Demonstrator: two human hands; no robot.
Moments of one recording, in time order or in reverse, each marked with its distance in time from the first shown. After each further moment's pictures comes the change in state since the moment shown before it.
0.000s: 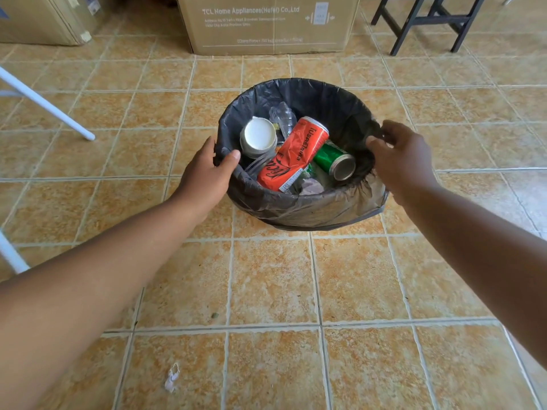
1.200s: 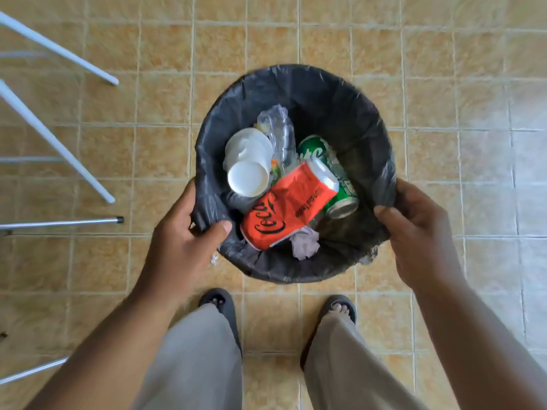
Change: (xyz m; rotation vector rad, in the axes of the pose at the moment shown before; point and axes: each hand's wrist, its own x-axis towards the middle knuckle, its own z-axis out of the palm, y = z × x) left_hand -0.214 0.202 -0.141 -0.201 -0.099 -0.190; right_hand -0.148 -0.170 -0.195 0.457 -0.346 0.300
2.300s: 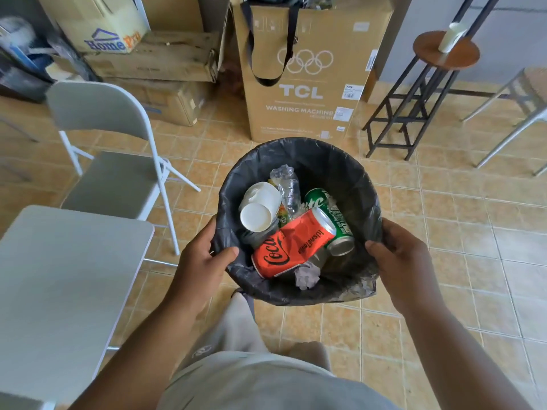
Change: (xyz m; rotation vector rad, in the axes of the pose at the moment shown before) left_hand -0.233 0.389 -0.044 -0.077 0.195 0.118; right_hand -0.192 -0.402 -0.136 -0.218 -0.029 -0.199
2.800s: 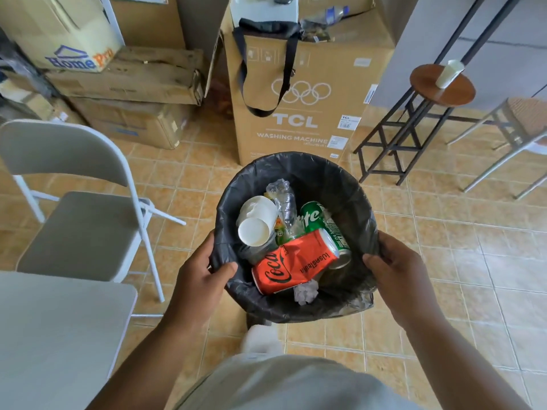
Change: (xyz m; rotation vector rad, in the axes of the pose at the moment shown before) left_hand 0.194 0.022 -0.052 -0.019 -0.050 0.000; right_hand 0.162 -0.074 0.078 -0.072 0.037 0.056
